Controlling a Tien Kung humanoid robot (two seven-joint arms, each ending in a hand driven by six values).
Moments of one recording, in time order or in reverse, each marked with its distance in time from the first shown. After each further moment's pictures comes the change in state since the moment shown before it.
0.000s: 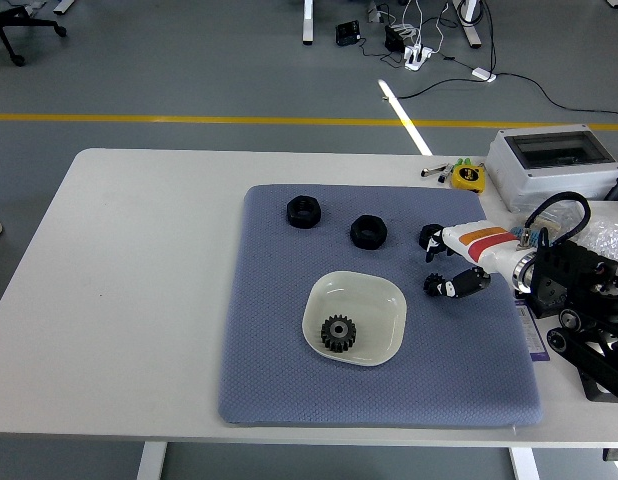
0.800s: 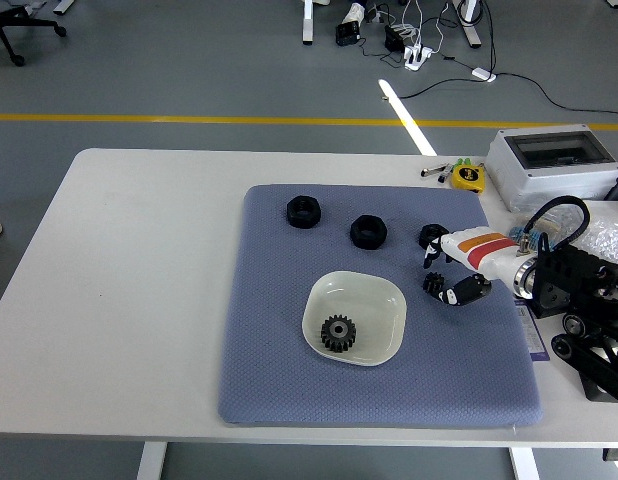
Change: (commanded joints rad) left arm 0.006 0.000 -0.008 0.000 0.012 -0.001 0.003; right arm -0.017 -0.014 0.009 0.038 -0.011 0.025 0.004
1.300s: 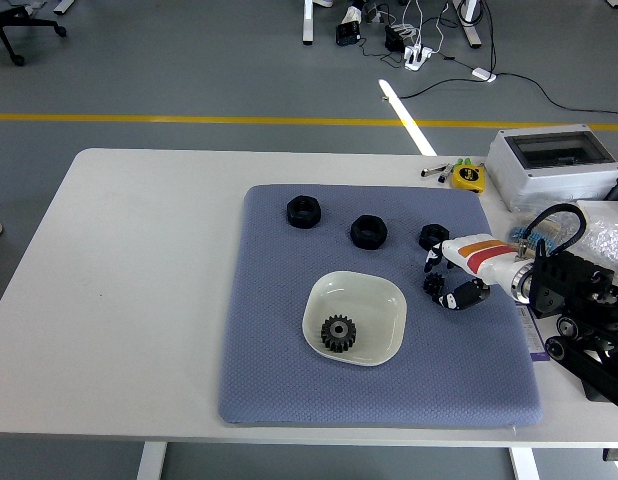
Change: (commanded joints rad) left arm -0.001 0.000 -0.001 -0.001 0.004 -0.002 0.001; right arm 0.008 0.029 -0.027 -0.080 0.036 -0.030 0.006
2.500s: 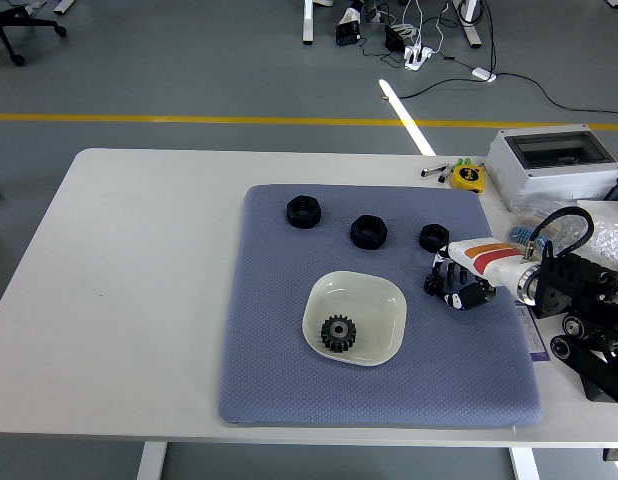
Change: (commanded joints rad) left arm -0.005 0.000 0.003 0.000 -0.001 -0.001 0.000; right arm -0.008 -0.011 0.009 -0.001 0.046 0.011 0.002
